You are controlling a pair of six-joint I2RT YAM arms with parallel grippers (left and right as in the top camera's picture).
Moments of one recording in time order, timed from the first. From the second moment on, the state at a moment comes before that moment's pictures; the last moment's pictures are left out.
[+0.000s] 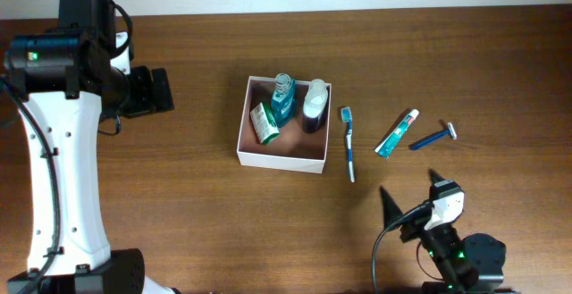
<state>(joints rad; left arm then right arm) 0.02 1.72 2.11 -1.65 -0.05 -0.18 -0.06 0.01 0.16 -0.35 -0.43 0.05</state>
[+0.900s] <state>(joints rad) 0.02 1.72 2.11 -1.65 -0.06 -0.18 -0.03 1.01 1.00 -0.83 -0.46 0.31</state>
